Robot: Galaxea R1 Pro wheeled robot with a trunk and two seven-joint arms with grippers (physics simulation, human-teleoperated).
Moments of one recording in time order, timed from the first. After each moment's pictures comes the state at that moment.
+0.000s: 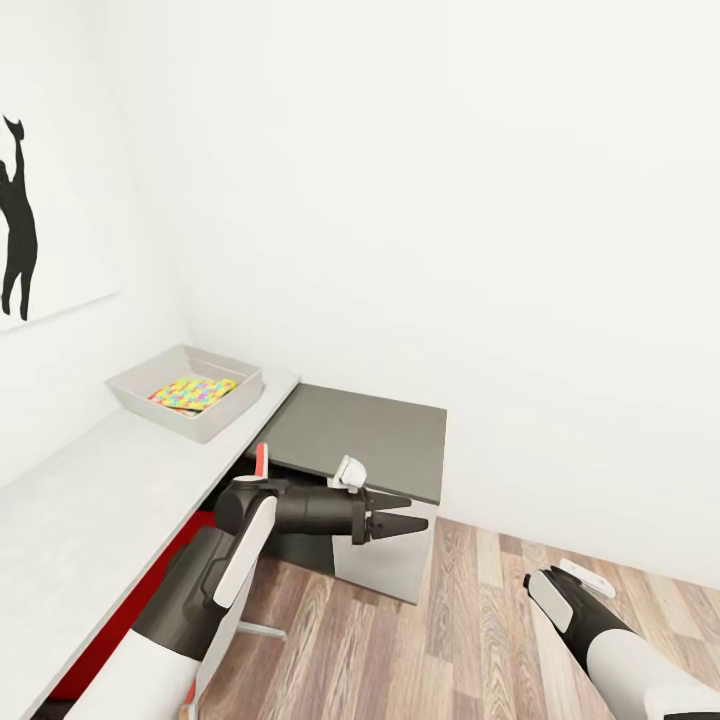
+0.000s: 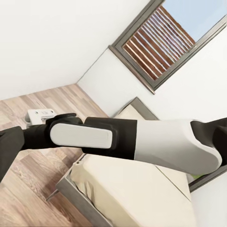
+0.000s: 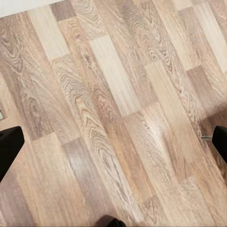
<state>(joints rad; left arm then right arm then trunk) -0.59 -0.05 -0.31 -1.36 0.37 0.89 -1.06 -0.68 -0.15 0.08 -0.36 -0.62 0.25 -0.55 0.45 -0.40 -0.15</state>
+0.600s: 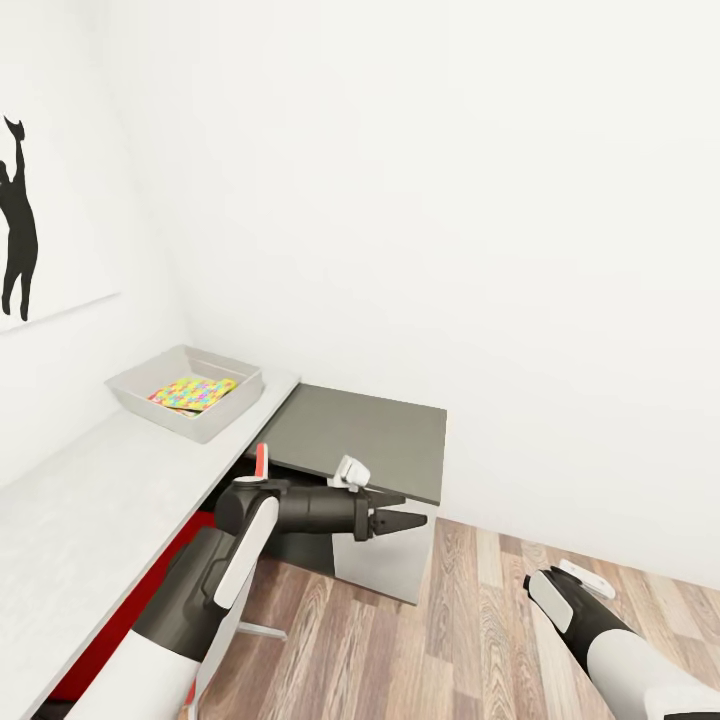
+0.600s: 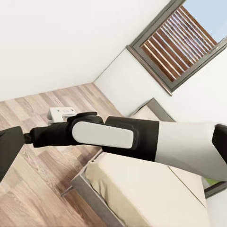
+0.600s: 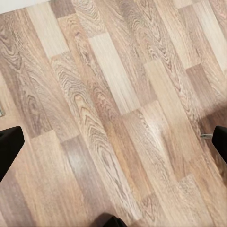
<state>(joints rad) -0.59 -0.05 -0.31 -1.36 0.37 0.89 -0.97 -0.68 -0.15 0.08 -0.36 -0.62 0.26 -0.55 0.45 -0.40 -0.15</state>
